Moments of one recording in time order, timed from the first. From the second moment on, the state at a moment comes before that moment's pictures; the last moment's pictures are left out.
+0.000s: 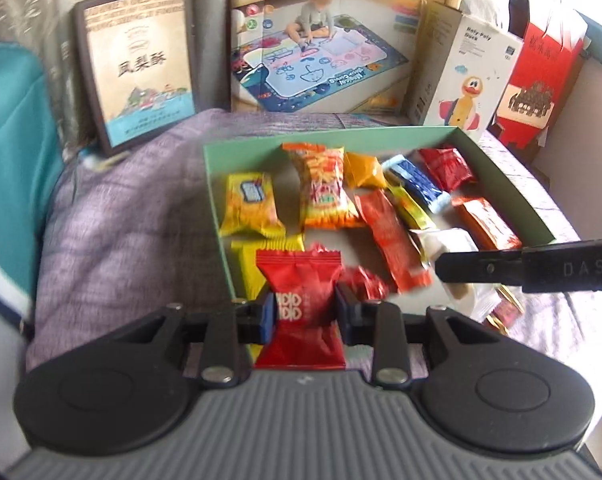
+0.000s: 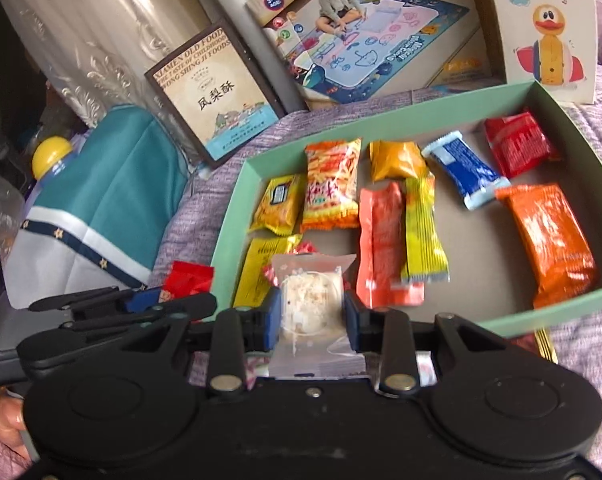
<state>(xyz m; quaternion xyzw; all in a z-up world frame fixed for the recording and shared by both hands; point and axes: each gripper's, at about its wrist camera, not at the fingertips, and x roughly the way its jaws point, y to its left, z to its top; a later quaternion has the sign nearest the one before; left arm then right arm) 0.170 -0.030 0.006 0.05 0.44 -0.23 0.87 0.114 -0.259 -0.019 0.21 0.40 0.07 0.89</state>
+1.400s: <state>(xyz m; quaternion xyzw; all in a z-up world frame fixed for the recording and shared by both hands) 0.189 -0.030 0.004 0.06 0.46 -0.17 0.87 0.123 -0.266 -0.018 0.23 0.40 0.03 0.89</state>
